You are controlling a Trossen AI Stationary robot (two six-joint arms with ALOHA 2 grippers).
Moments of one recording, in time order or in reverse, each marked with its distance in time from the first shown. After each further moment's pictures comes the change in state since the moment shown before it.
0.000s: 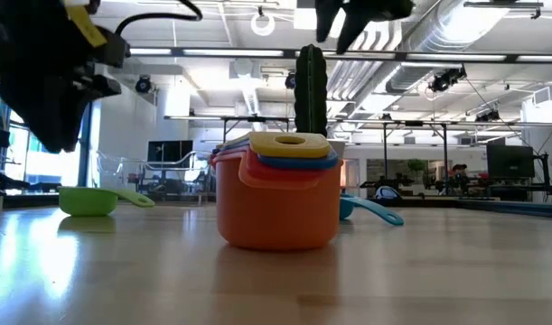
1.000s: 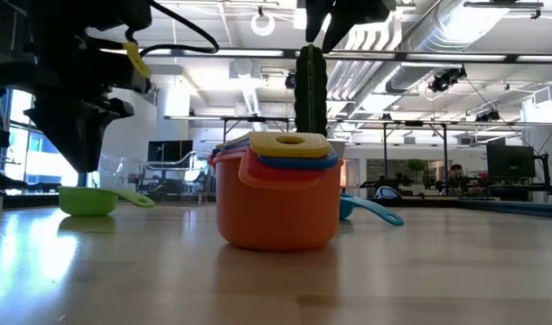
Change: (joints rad) left arm 0.160 0.008 -0.062 0.130 0.069 0.066; right arm -0.091 0.000 0.060 -0.021 0.001 -0.200
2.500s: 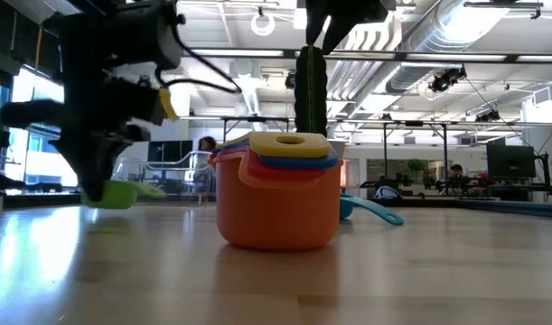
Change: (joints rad) left arm 0.074 0.202 0.047 0.062 0.044 0.108; right arm 0.000 0.000 -0.001 -0.004 0.033 -0.021
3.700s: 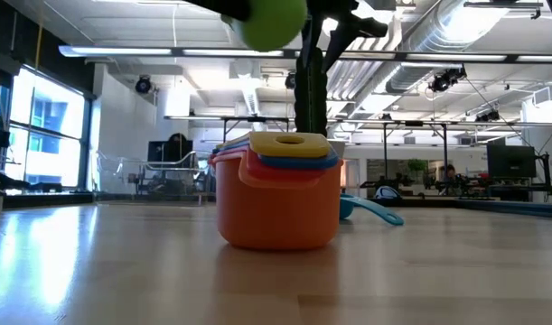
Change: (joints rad) left arm -0.251 0.183 0.536 0.246 -0.027 0.627; right arm -0.144 0.000 0.000 0.005 0.123 0.220
